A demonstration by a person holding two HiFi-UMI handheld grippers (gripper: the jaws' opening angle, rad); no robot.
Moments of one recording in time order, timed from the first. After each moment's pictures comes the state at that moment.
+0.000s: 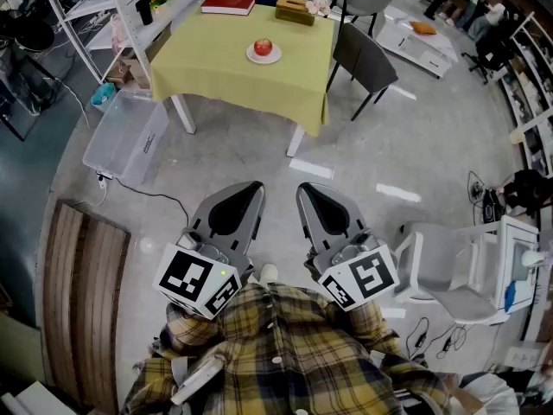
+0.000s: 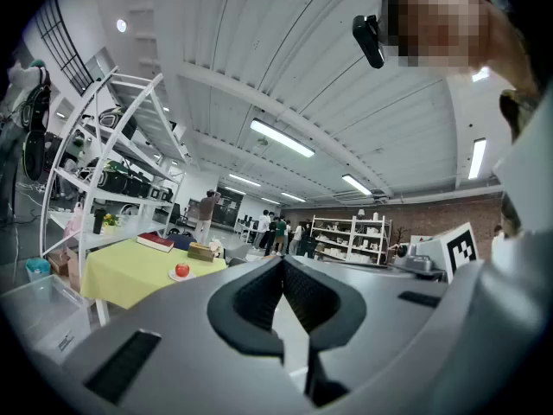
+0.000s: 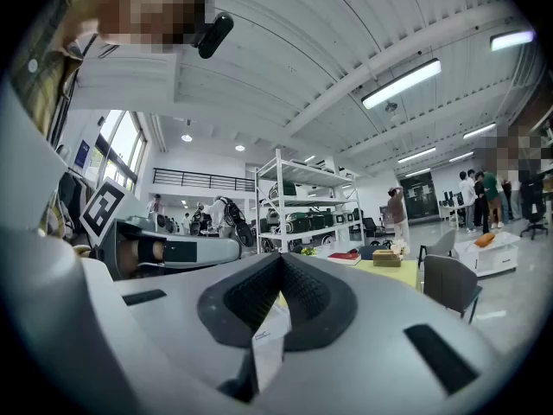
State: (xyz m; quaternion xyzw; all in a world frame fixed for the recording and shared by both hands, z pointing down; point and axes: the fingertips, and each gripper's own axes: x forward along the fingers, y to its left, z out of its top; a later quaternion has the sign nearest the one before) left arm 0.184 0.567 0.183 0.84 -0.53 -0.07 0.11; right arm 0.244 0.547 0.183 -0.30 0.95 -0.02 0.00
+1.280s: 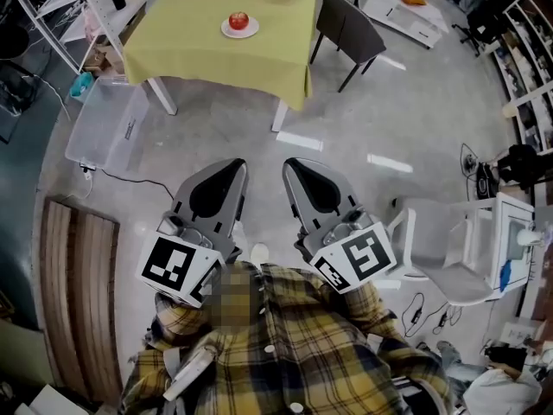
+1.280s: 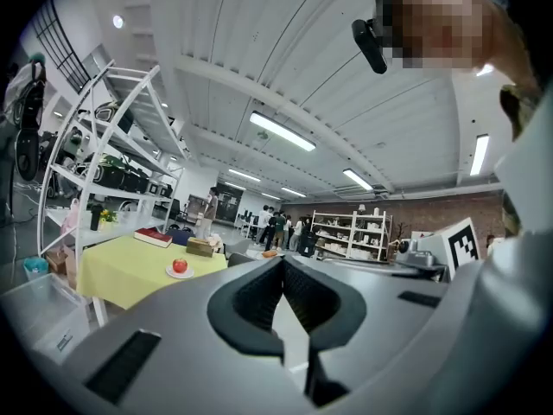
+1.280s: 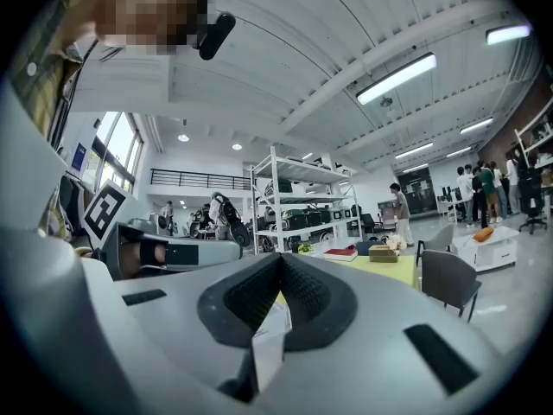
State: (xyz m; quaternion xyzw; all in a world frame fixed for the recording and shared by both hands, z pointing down) left arm 0.197 0.528 0.204 0.83 -0.54 -0.05 0.11; right arm 0.258 0.509 0.201 -0.29 0.96 -0.03 0.00
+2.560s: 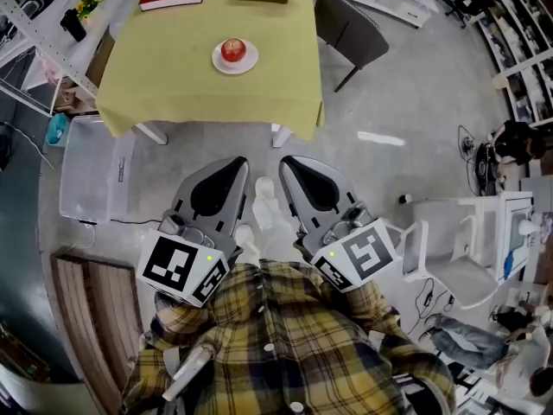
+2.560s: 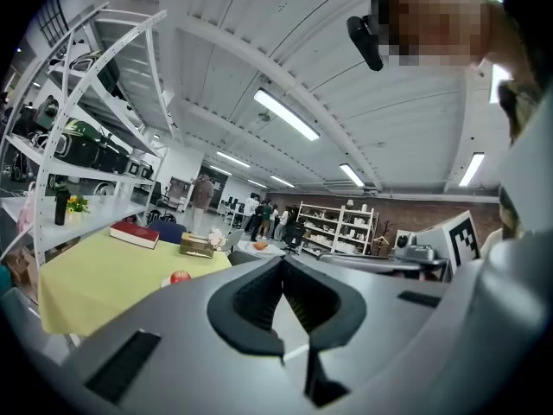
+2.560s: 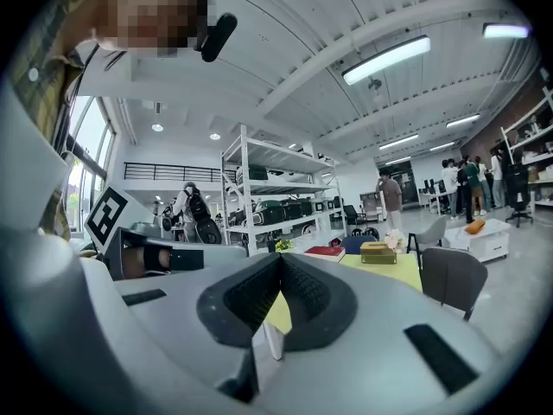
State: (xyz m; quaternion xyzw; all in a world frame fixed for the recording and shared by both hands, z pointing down) left arm 0.055 0.291 0.224 0.87 -0.47 -0.03 0.15; right arm 0.108 0.282 0.217 -0.35 0.93 -0.06 -0.02
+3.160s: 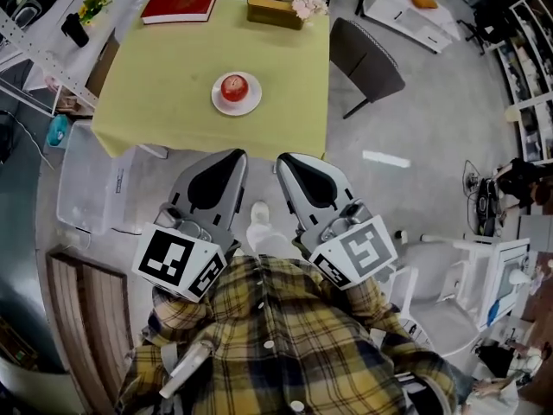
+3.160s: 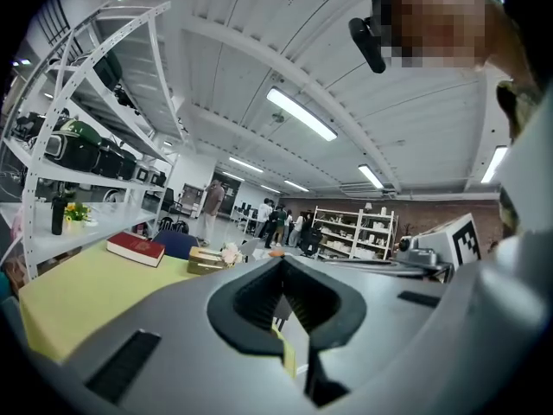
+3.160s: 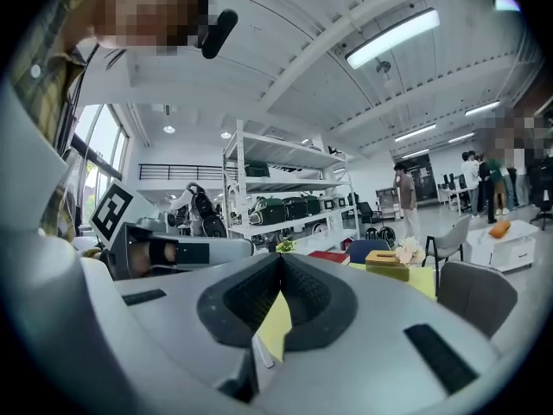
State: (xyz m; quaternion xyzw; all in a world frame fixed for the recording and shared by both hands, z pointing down) left arm 0.051 0.121 0.218 0.84 -0.51 -0.04 0.14; right arm 0.103 0.113 0.216 -0.29 0.95 -0.06 -0.03
